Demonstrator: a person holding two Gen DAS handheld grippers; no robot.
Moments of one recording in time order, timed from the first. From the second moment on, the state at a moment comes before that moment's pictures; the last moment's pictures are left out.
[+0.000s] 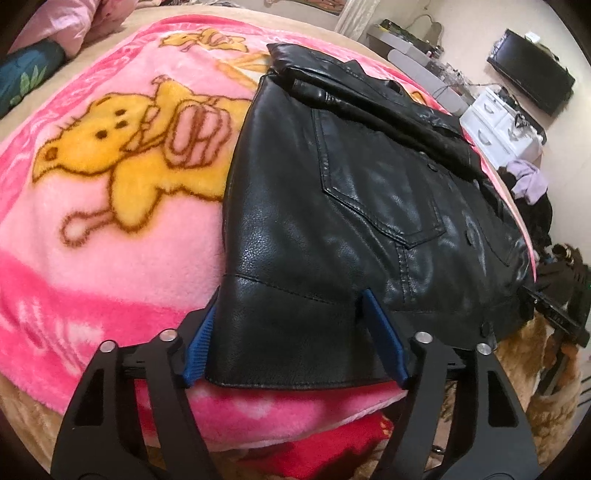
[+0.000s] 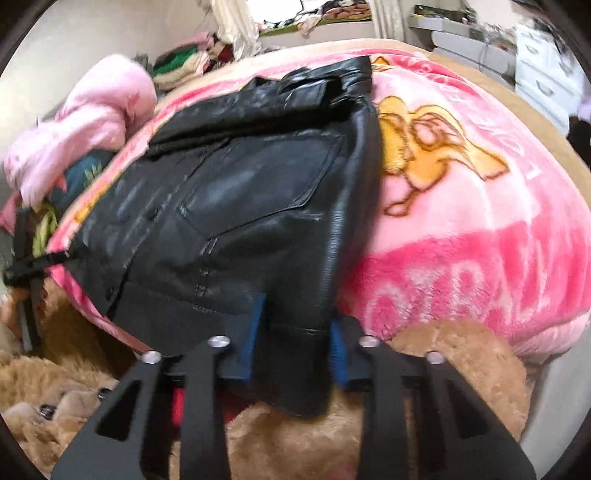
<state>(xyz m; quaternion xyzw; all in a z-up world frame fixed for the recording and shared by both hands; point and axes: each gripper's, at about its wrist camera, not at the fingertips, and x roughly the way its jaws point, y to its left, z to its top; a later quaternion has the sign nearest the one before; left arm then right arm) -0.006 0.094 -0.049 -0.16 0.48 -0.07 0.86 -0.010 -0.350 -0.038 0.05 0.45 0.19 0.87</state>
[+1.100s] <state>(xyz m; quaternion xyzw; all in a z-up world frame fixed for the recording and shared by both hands) 0.084 0.109 0.074 -0.19 0.36 -0.08 0.91 0.087 -0.378 0.085 0.26 0.26 0.26 0.89</state>
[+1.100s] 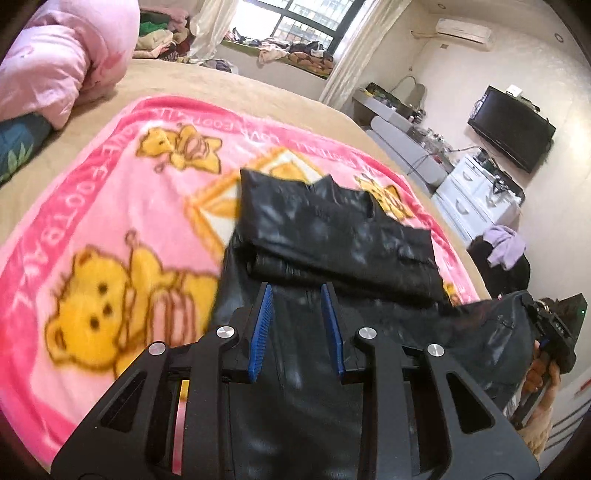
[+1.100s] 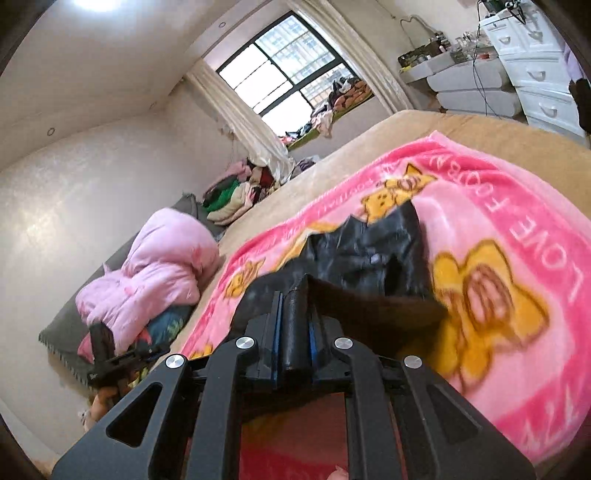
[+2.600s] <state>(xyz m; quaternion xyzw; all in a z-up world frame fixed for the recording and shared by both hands) 0.241 0.093 0.021 -0.07 0.43 -0.05 0.90 0.299 -0.371 0.048 0.15 0.31 0.12 0.93</state>
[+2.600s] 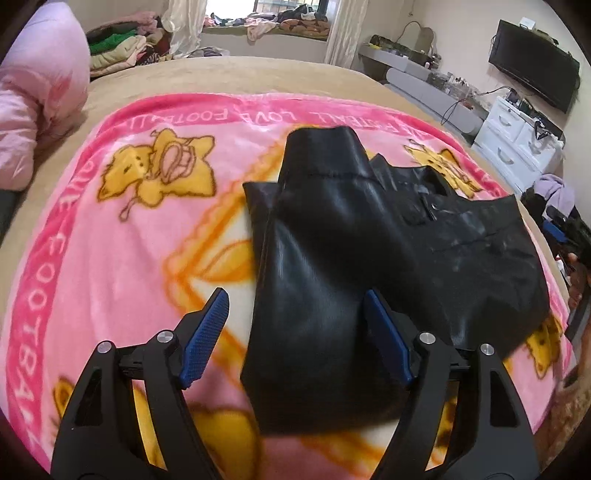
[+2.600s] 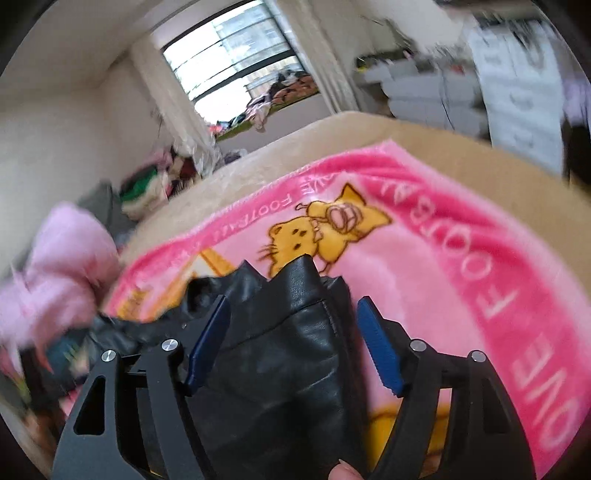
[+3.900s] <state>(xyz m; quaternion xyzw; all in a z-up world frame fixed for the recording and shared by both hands) 0.327 0.096 0.031 -0.11 0.36 -0.01 0.93 0.350 -0.363 0.030 0.15 0.29 0.06 0.94</state>
